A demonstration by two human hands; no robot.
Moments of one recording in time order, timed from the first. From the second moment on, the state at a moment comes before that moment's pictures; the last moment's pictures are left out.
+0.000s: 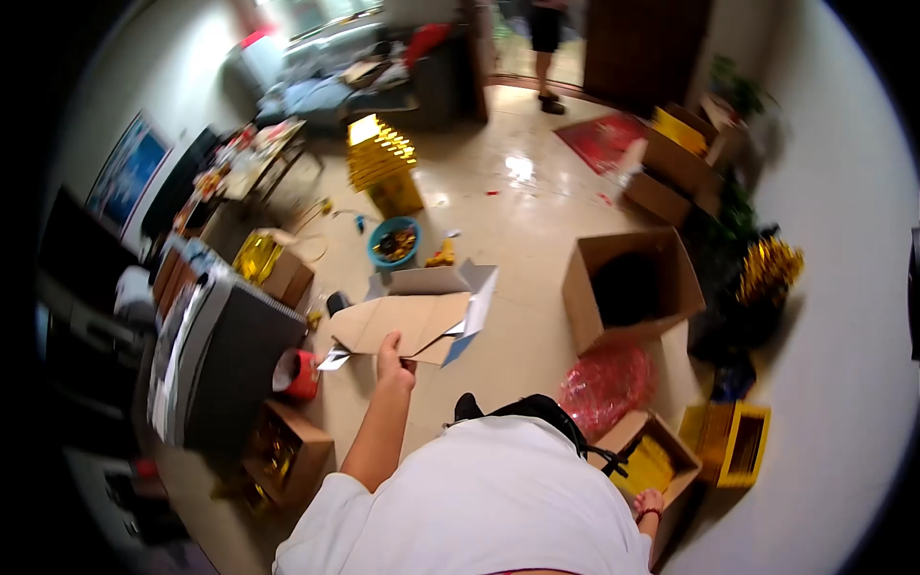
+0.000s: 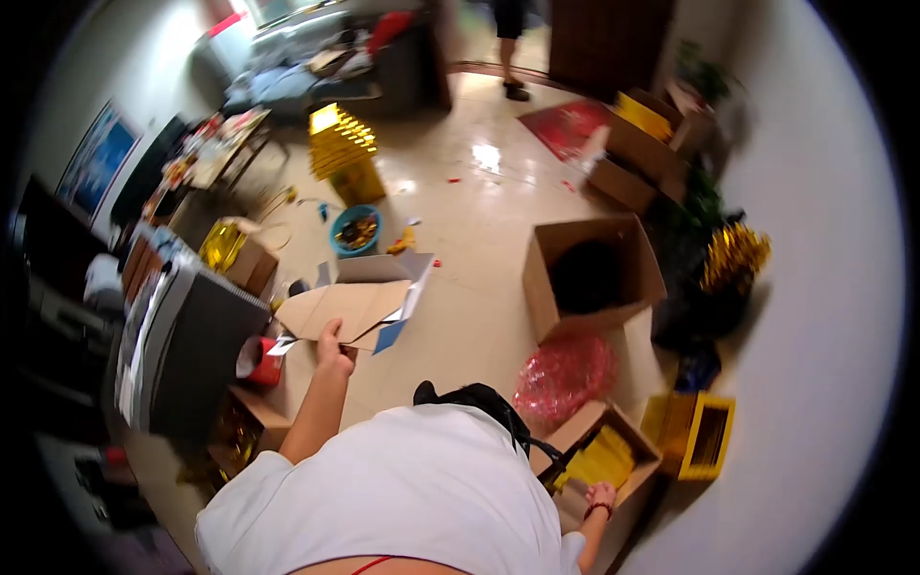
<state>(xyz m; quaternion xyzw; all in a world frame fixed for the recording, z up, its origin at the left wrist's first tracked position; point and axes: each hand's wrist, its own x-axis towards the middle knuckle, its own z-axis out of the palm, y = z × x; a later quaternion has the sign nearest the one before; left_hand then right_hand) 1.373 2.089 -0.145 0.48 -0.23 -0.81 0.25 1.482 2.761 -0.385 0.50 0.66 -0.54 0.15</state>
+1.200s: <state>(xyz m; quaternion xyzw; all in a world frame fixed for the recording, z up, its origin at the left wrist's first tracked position) 1.360 2.003 -0.058 0.21 -0.44 -0.85 0.19 1.194 2.195 -0.043 -0.37 0.61 -0.51 0.48</state>
